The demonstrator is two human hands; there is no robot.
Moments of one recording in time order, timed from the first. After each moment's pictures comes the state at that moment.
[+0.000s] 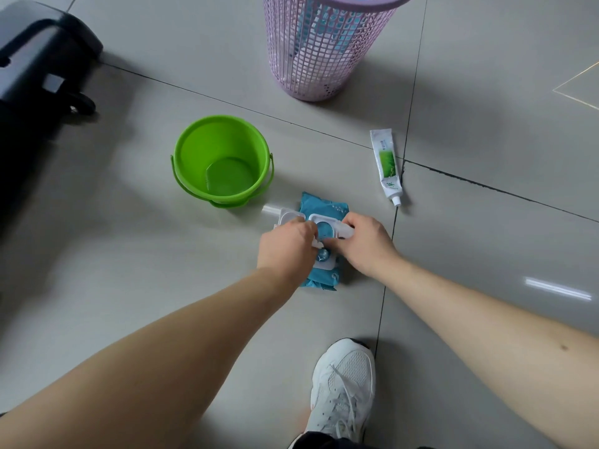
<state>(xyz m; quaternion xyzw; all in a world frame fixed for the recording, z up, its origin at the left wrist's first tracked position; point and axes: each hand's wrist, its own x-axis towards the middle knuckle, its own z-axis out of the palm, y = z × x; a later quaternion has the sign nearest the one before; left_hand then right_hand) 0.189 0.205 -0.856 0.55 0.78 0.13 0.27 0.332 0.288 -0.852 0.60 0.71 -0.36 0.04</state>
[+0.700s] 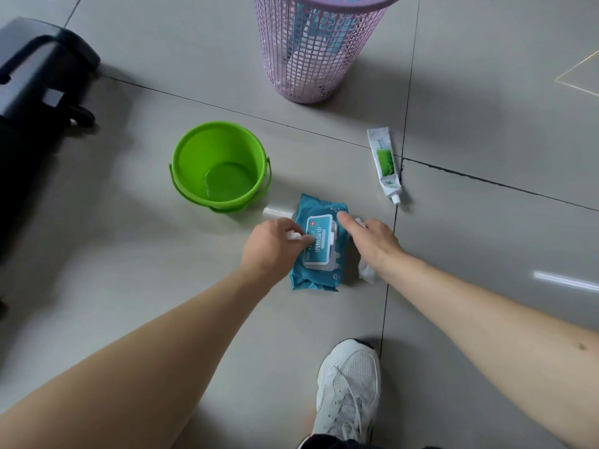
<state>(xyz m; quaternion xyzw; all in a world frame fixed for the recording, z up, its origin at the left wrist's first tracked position) 0.165 0.203 -0.861 0.37 0.79 0.23 0.42 0.337 0.293 -0.845 0.71 0.55 -0.43 0.03</state>
